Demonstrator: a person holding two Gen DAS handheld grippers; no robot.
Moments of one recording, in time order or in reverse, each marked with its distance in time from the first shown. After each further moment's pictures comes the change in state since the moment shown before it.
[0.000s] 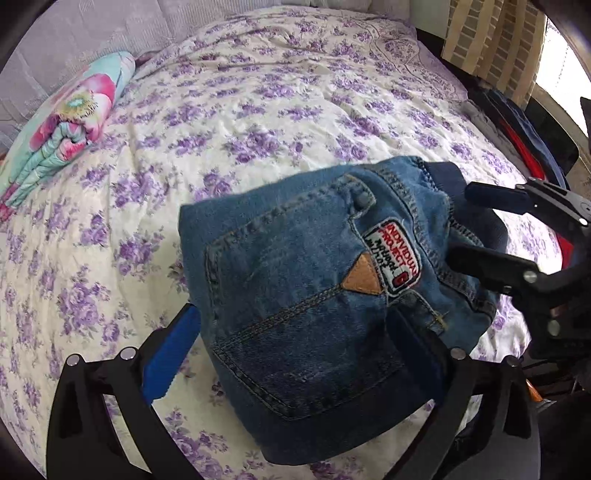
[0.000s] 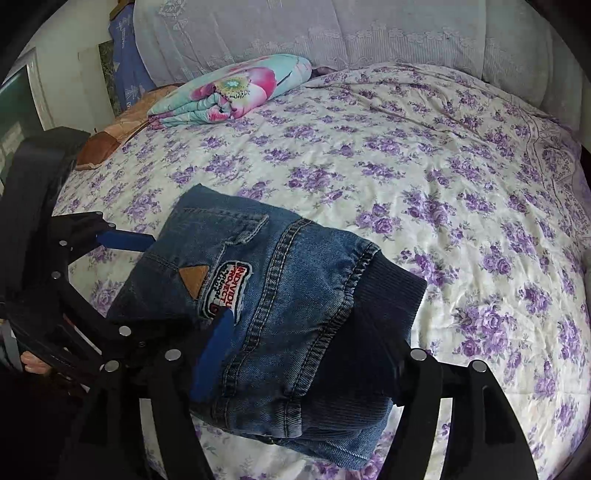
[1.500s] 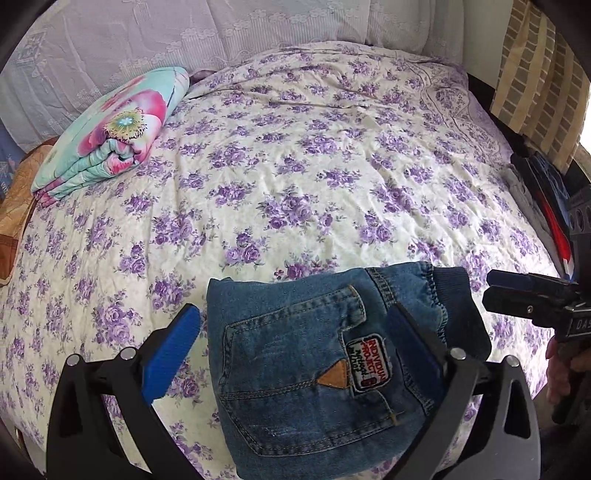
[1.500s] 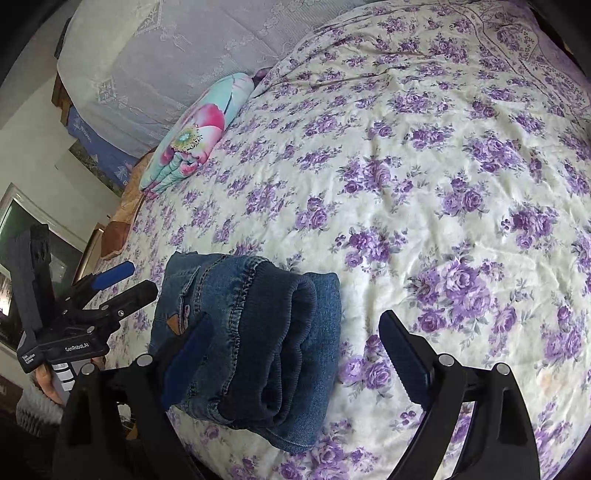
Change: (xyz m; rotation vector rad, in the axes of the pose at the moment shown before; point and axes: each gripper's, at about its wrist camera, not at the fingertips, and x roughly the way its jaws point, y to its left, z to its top) left arm -0.022 -0.015 0.055 -0.182 -0.061 0.154; right arm 0.005 -0.124 -0.001 0.404 0.076 0.277
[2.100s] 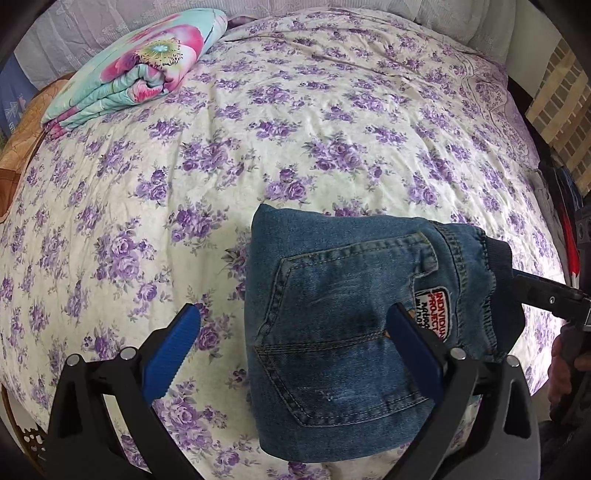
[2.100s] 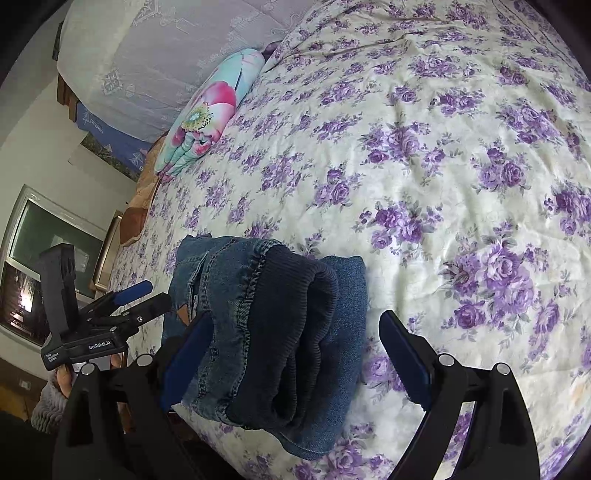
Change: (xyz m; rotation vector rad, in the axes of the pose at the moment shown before) left arm 0.024 0.046 -0.031 -0.134 0.155 -0.009; right arm 0.030 0.000 0.001 0.026 0.110 0.086
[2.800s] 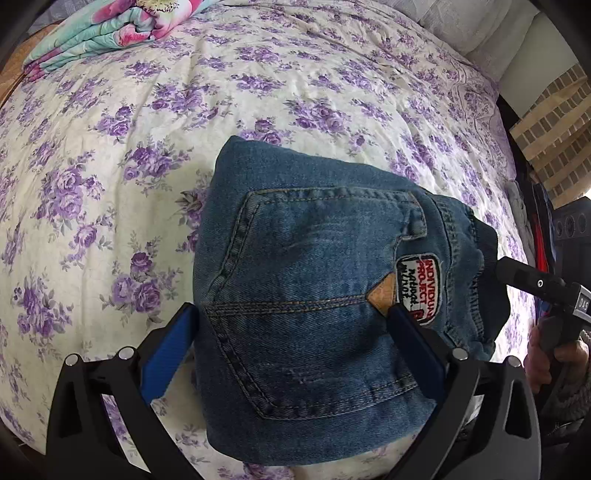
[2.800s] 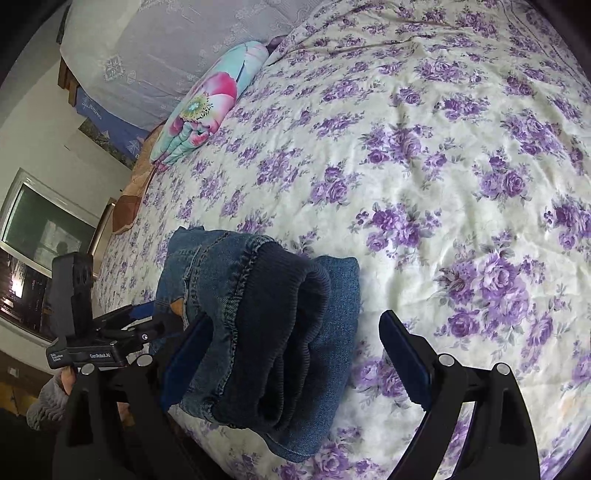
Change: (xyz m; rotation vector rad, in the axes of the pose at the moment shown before) left arm 0.032 0.005 -0.026 -0.120 0.051 -0.191; right arm 0.002 -0.002 0.002 -0.041 0.019 -0.018
